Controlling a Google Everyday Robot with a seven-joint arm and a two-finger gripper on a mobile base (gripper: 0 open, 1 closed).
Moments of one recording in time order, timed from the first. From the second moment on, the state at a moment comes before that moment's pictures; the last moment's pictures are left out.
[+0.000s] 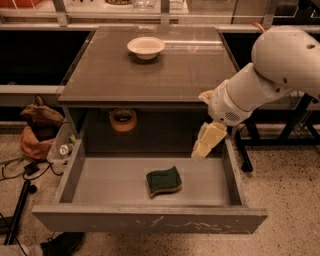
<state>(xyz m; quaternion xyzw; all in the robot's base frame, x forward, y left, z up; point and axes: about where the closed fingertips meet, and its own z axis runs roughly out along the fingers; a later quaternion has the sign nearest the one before) 0.535 -0.111 0.829 -0.62 0.74 0.10 0.25</state>
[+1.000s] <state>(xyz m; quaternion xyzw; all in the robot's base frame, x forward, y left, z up) 0.518 -0.078 0.784 -0.62 0.72 0.15 0.28</state>
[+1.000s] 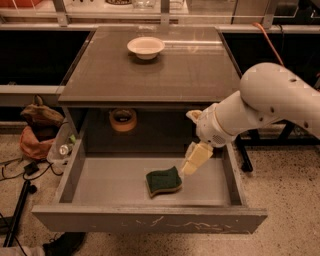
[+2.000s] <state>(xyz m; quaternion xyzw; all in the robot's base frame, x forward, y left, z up) 0.539 0.019 0.657 -0.62 0.68 0.20 0.35</state>
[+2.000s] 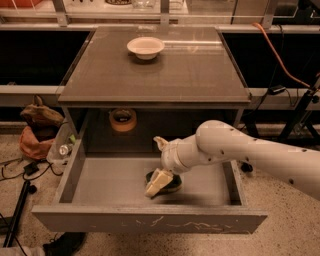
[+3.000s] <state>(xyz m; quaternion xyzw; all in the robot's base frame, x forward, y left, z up) 0.536 0.025 0.628 -0.62 0.67 0.21 0.34</state>
